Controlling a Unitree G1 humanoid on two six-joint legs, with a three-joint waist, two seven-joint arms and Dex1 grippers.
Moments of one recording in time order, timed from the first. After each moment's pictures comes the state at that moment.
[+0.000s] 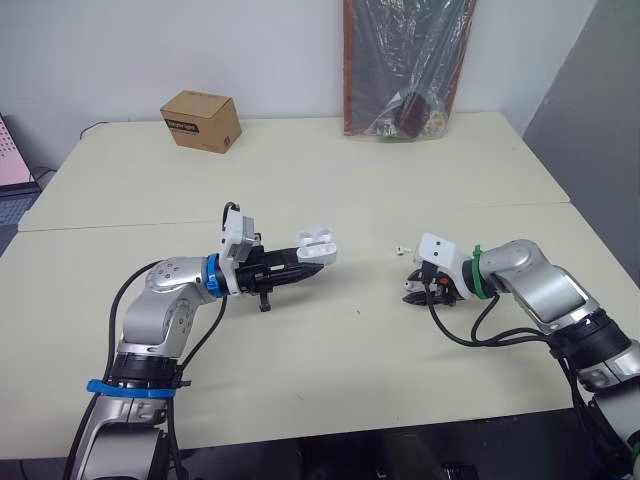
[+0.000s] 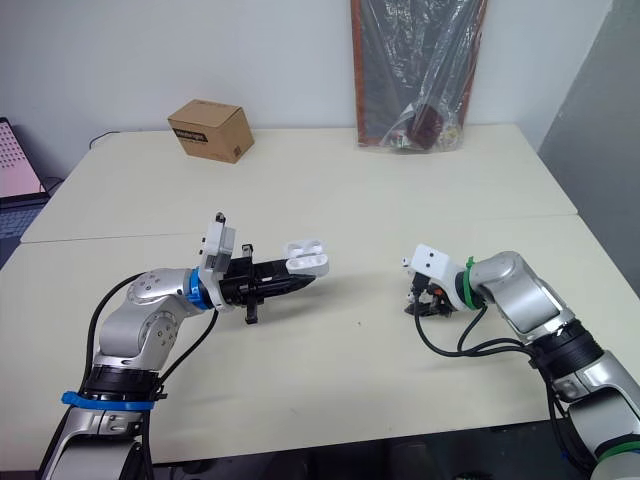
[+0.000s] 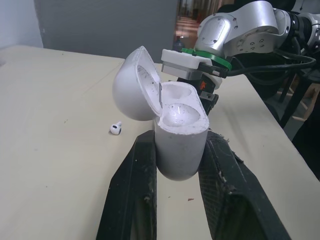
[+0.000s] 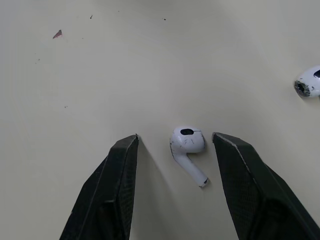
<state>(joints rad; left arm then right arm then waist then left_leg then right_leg) -0.46 0.53 0.03 0.08 -0.51 0.29 -1.27 -0.68 -0.75 0.44 0.05 0.13 0.66 1.03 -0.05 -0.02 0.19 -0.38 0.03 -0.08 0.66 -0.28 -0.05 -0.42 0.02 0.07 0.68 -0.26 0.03</state>
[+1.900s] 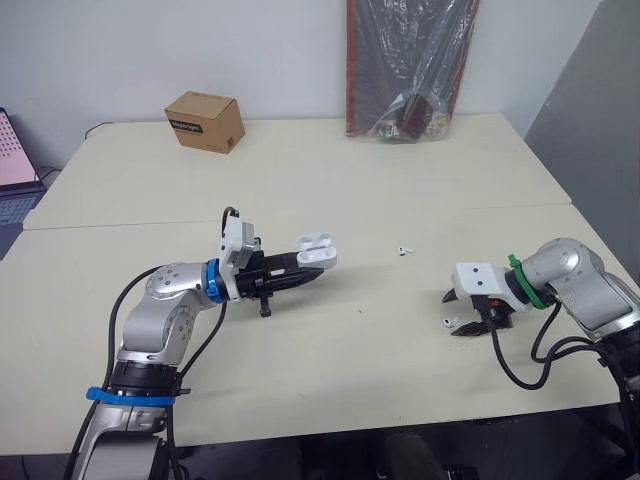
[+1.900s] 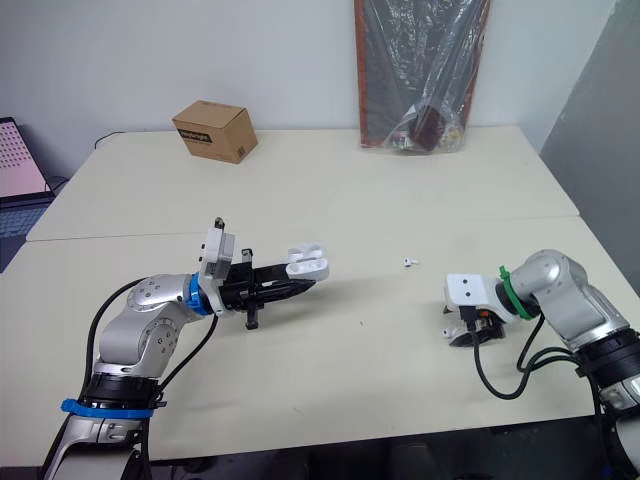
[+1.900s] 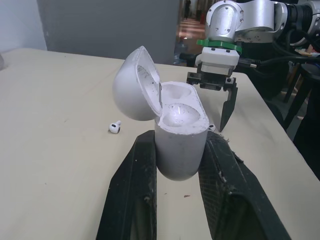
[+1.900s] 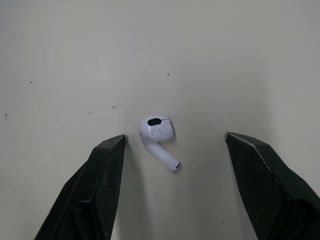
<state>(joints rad) -0.43 0.52 0.03 0.05 -0.51 0.26 -1.26 -0.61 -0.95 0.42 0.08 -0.04 0.27 1.43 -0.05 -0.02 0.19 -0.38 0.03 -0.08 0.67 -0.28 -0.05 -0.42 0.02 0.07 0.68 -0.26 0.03</state>
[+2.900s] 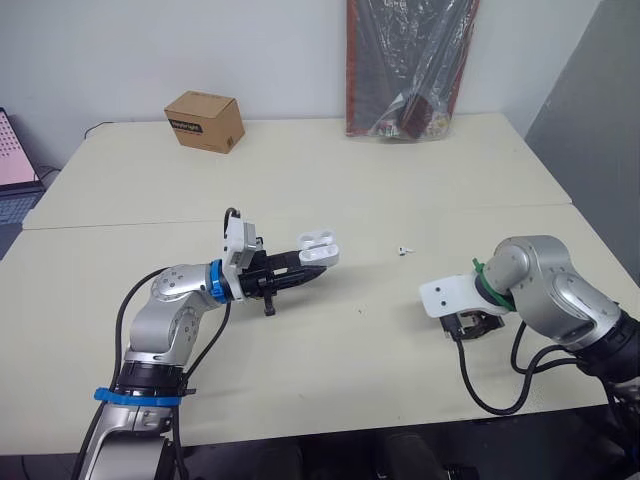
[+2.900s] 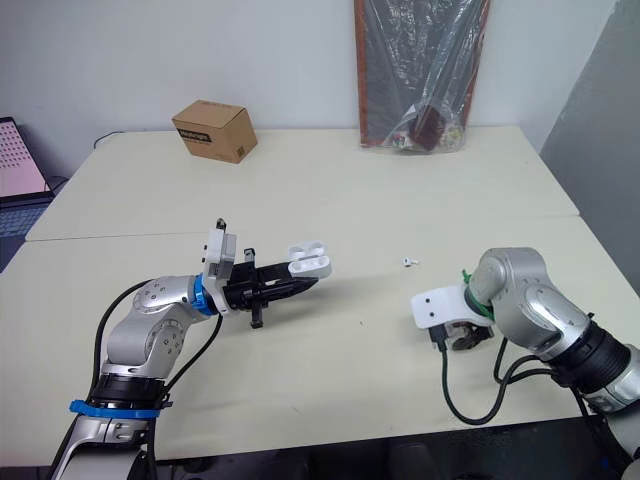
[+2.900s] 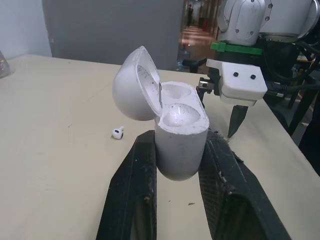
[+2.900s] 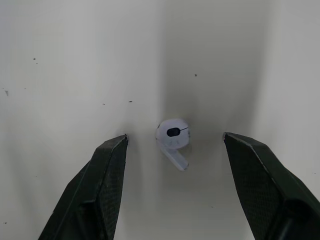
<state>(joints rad) -0.42 0.49 0.03 0.07 -0.51 0.23 -1.24 -0.73 -0.92 0.64 -0.24 -0.42 0.59 1.52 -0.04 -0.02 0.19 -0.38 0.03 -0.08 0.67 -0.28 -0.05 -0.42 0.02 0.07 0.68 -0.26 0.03</state>
